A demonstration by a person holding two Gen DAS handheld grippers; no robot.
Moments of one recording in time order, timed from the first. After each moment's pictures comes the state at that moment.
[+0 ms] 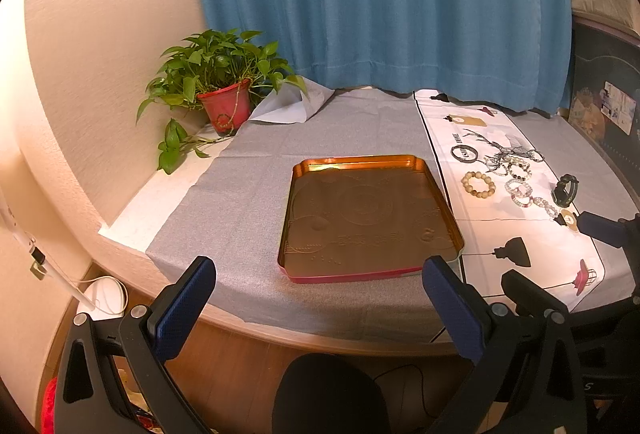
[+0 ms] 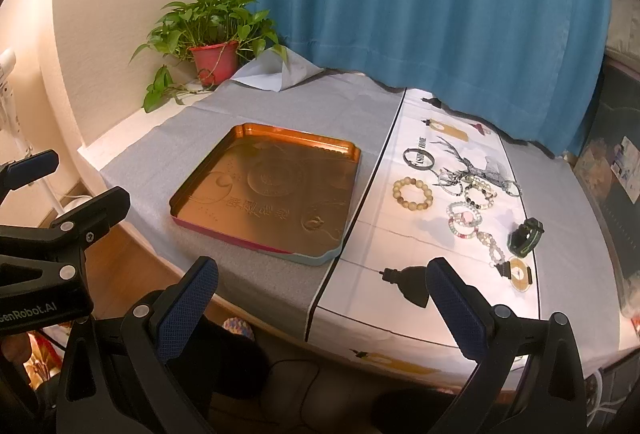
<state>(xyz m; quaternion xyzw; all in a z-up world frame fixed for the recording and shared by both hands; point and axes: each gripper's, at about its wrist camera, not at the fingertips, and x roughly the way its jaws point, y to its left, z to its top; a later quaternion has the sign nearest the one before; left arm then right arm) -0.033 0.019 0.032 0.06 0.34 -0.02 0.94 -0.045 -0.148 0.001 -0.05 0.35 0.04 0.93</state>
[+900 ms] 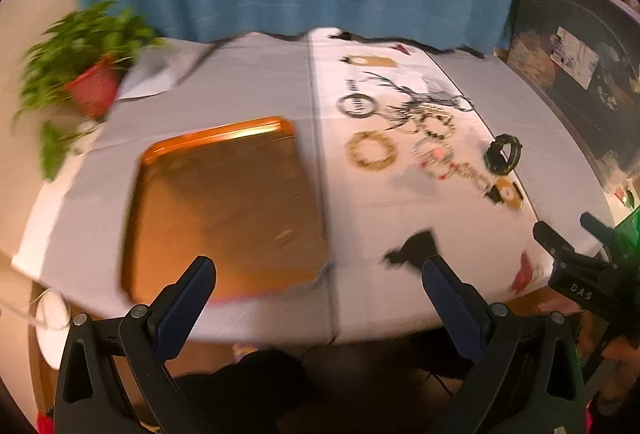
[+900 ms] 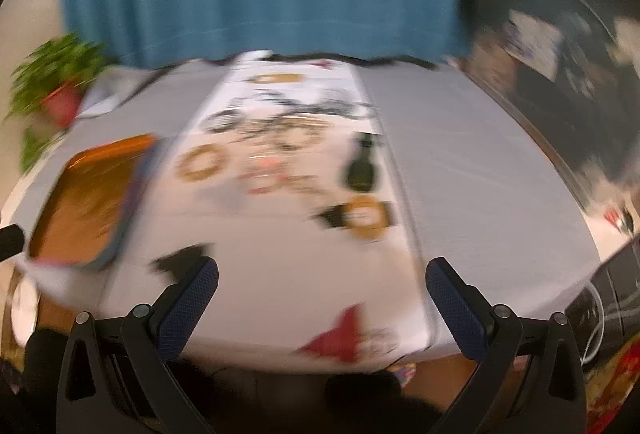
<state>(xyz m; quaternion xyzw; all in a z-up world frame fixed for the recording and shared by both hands) 0.059 -0.139 -0.008 0.08 0.45 -0.16 0.87 -0.027 -0.368 -0.062 0.07 0.38 -0.16 0.91</state>
